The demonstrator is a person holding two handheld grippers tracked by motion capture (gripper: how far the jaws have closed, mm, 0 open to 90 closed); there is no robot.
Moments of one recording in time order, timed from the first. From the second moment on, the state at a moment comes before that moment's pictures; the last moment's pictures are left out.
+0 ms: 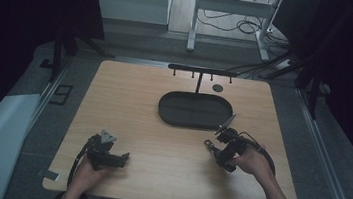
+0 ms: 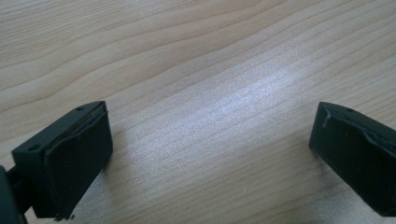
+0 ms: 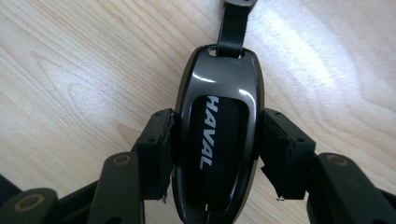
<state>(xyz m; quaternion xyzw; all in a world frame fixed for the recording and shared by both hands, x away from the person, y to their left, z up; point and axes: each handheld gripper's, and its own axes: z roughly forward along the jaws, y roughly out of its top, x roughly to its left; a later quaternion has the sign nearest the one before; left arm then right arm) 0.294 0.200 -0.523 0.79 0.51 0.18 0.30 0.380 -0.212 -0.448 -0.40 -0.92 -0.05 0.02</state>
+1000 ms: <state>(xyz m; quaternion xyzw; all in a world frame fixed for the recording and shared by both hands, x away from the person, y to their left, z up) 0.294 0.200 -0.523 0.79 0.51 0.18 0.30 0.415 -0.228 -0.370 -0.41 -0.91 -0.07 0.00</state>
